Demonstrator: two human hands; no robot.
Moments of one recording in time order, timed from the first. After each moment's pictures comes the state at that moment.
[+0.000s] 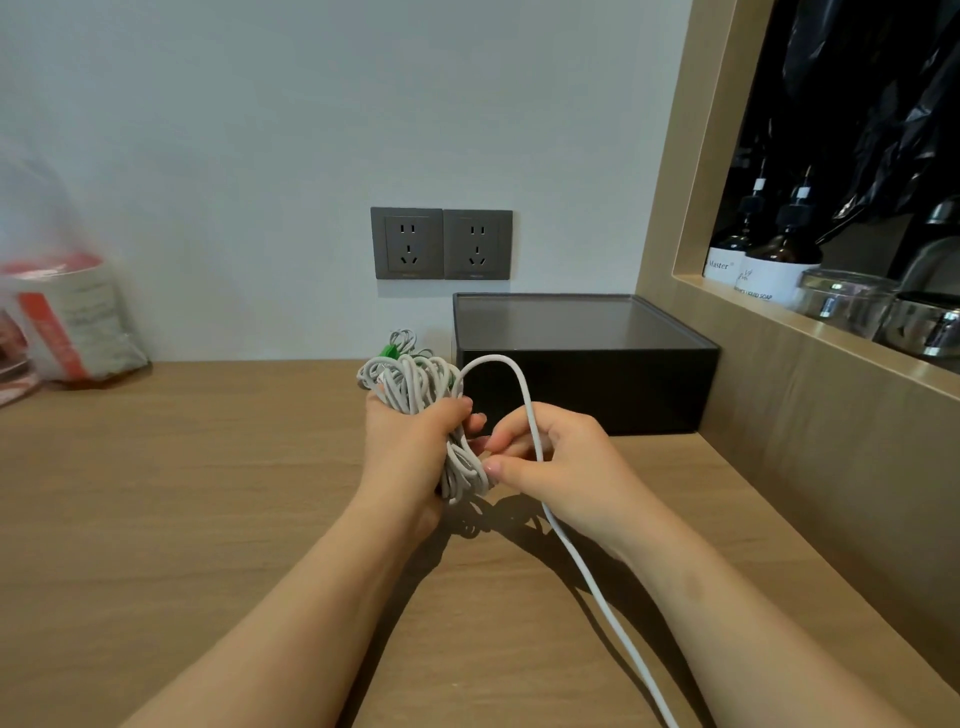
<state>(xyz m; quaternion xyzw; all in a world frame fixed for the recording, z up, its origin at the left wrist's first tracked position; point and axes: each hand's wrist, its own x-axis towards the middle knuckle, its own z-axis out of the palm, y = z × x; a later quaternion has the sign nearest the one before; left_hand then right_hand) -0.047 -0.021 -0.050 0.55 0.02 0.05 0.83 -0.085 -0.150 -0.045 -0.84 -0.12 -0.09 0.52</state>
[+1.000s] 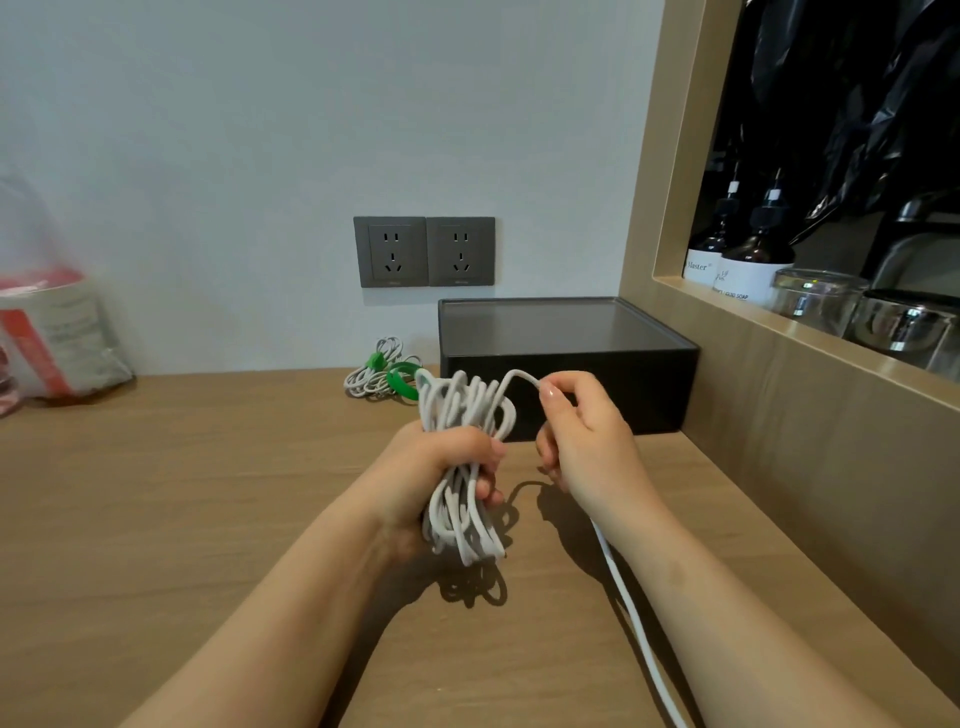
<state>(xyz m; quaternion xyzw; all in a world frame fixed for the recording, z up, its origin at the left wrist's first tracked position) -0.070 -0.021 -0.038 0.58 -0.10 -0.21 0.78 -0.077 -0.168 -0.047 -0.80 -0.04 -0.20 0.56</state>
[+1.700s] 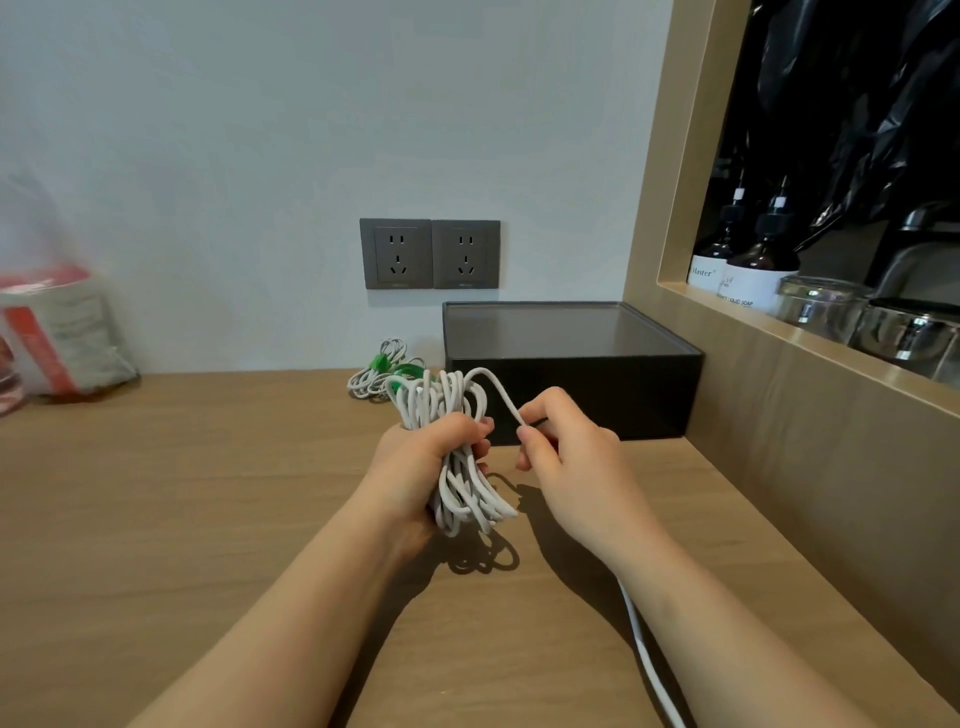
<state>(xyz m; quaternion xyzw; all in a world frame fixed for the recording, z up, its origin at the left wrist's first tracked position) -0.055 -0.021 -0.049 0.57 -0.01 -0.11 0.82 -0.083 -0.160 -0.054 -0.90 -0.08 -0.23 0.37</state>
